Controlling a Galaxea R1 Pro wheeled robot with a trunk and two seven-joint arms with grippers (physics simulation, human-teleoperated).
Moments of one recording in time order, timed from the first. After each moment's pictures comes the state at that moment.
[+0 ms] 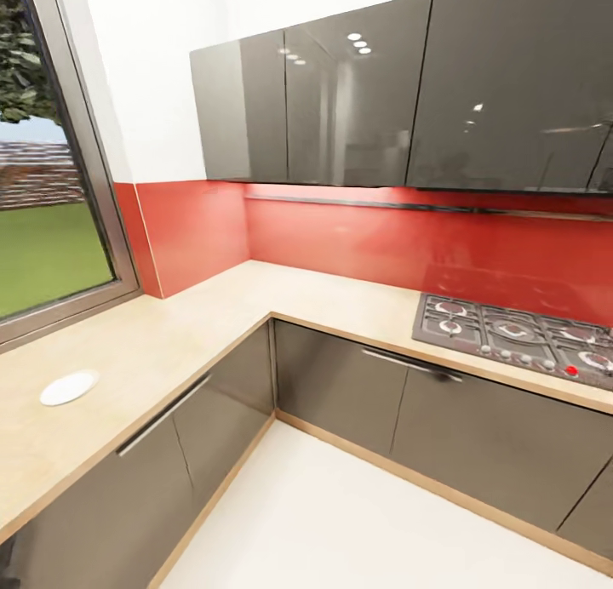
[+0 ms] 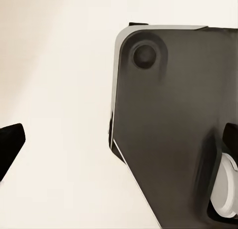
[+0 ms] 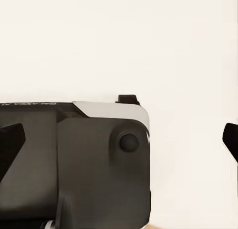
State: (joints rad) left arm 0.00 0.00 0.30 -0.06 -0.23 -0.11 0.07; right arm -0.25 0.08 -0.04 -0.03 0.05 0.00 -0.14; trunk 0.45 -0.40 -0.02
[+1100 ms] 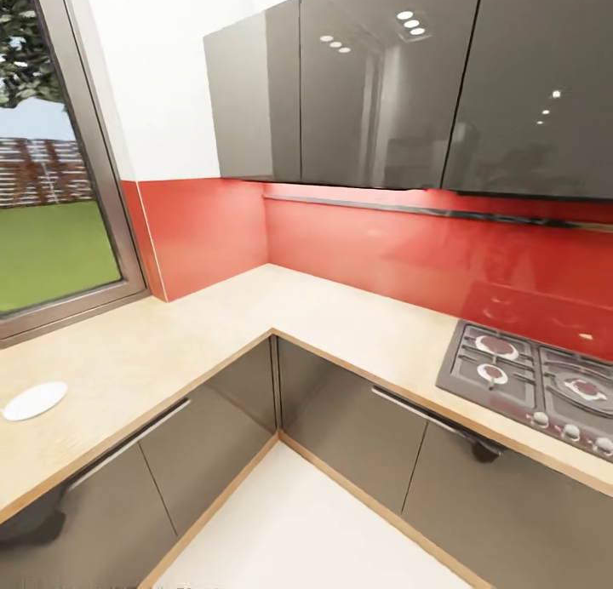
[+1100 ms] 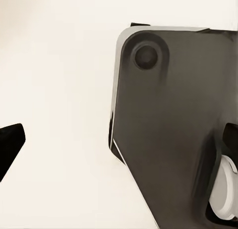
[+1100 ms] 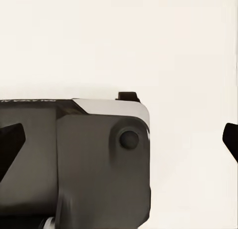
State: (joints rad) left arm -0.01 0.00 0.31 -0.06 -0.22 -0.12 0.07; right arm -0.25 0.08 -0.04 -0.03 0.05 0.00 -0.14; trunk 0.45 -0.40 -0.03
